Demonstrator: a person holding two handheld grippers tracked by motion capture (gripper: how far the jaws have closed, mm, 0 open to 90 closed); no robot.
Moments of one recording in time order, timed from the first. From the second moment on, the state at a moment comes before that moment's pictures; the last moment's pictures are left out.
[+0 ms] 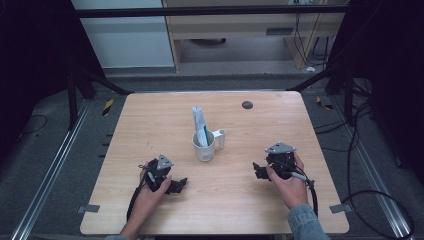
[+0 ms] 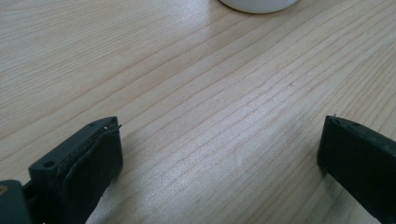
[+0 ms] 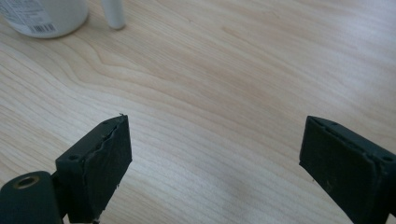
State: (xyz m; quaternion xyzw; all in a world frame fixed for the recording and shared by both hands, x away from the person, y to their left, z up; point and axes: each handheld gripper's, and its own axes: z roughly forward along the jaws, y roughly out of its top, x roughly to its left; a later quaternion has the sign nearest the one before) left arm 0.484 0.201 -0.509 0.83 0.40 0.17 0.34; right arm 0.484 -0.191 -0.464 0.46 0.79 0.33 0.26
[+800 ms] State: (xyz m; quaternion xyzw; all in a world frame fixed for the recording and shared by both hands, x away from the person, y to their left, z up) left arm 0.484 0.201 -0.509 0.83 0.40 0.17 0.34; right arm 0.513 -0.225 -0.509 0.53 0.74 0.34 0.24
